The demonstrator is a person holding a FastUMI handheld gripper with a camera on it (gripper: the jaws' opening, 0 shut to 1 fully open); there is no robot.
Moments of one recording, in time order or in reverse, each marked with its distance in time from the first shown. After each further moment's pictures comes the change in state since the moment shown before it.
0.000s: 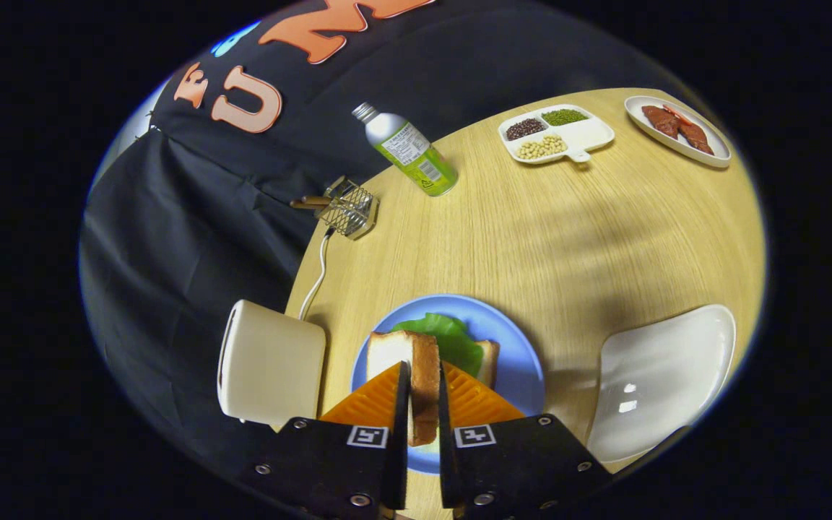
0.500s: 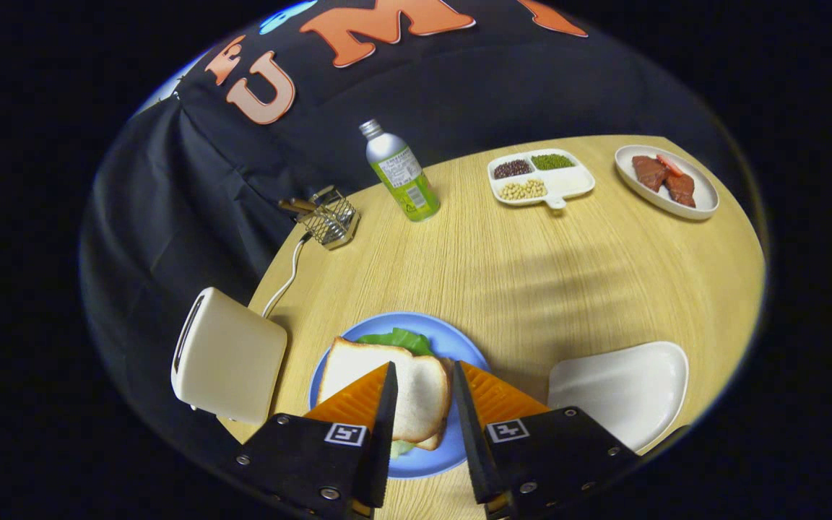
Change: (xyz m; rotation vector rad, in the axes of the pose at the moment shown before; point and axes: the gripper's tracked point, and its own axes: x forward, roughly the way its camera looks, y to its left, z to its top) arm -0.028 -0.012 0.027 -0.153 -0.161 -0.142
